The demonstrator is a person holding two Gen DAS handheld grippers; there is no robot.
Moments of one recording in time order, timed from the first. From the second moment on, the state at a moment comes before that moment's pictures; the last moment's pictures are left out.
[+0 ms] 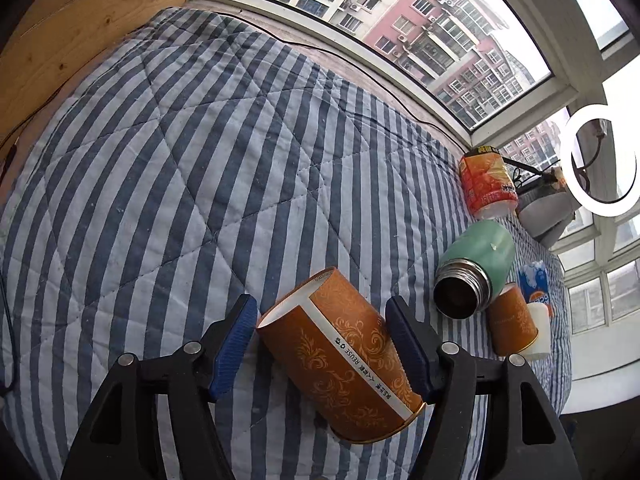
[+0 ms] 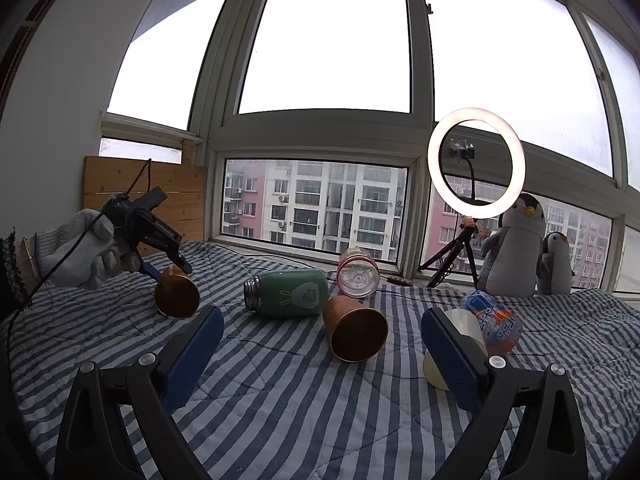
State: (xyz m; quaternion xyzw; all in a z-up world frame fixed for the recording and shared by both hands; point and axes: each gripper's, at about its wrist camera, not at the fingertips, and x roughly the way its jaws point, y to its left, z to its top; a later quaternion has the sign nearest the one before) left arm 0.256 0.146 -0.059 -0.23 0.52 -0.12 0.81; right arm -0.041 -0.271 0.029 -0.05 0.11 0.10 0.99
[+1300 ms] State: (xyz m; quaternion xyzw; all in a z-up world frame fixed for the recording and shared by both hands) left arm -0.120 0.152 -0.048 -0.09 0.27 0.00 0.96; right arm 0.034 -0.051 0.047 -0.23 0.27 0.35 0.87
